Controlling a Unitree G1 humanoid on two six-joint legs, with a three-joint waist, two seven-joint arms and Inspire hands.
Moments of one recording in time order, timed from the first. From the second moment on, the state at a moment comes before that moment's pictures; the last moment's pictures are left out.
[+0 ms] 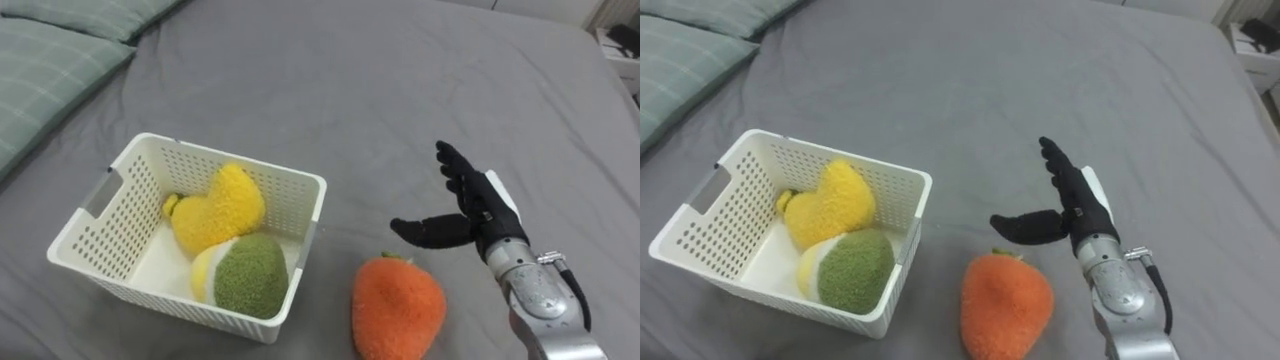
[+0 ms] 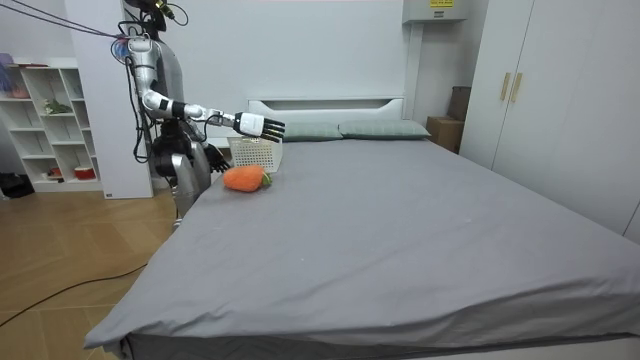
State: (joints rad) left arm 0.15 0.15 0.04 0.94 0.26 0.06 0.15; right arm -0.01 -0.31 0.06 0.24 0.01 0.00 0.02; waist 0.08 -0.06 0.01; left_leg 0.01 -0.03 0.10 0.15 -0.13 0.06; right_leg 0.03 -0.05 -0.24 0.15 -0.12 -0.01
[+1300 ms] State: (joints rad) left arm 0.15 0.14 0.03 0.95 0.23 0.06 0.19; right arm 0.04 -0.22 0.14 0.68 -0.15 -0.02 0.03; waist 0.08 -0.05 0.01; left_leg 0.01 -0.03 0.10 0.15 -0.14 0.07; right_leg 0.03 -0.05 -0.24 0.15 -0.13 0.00
